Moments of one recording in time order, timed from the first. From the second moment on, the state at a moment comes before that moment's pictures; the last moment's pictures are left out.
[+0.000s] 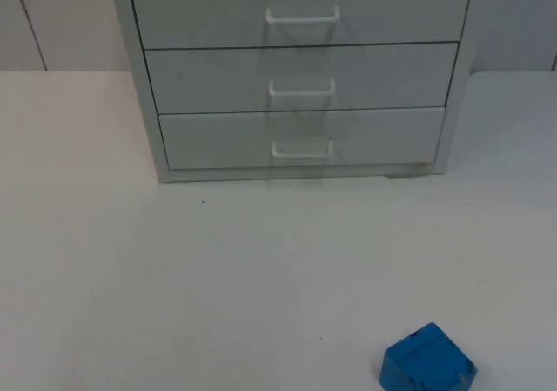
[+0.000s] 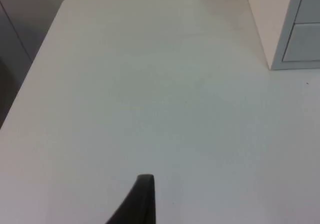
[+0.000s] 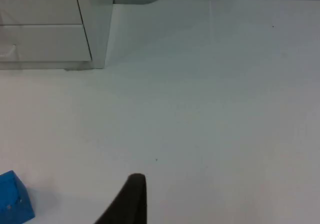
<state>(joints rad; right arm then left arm) 0.05 0.01 -0.52 -0.05 1.08 0.01 0.05 0.00 -0.50 0.00 1.09 0.00</state>
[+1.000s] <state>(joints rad) 0.05 0.90 -0.69 -0.07 0.85 0.01 0.05 0.71 -0.63 -0.09 0.83 0.01</state>
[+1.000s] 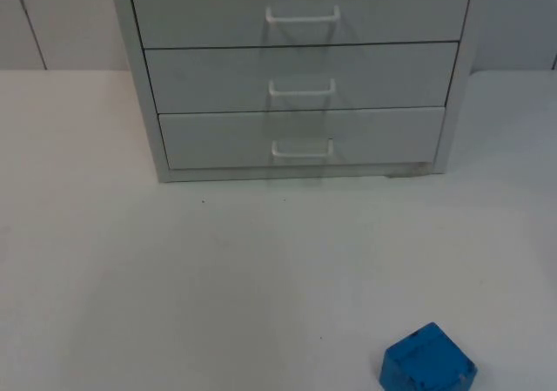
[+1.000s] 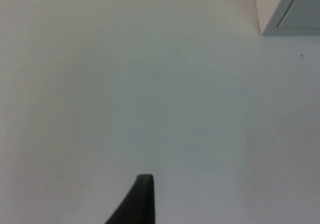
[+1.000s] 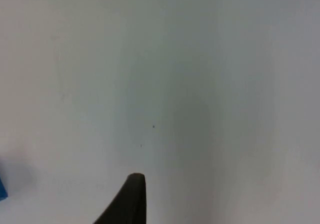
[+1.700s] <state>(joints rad) 0.05 0.94 -0.69 -0.07 0.85 0.01 0.00 0.99 -0.78 -0.34 0.82 0.40</state>
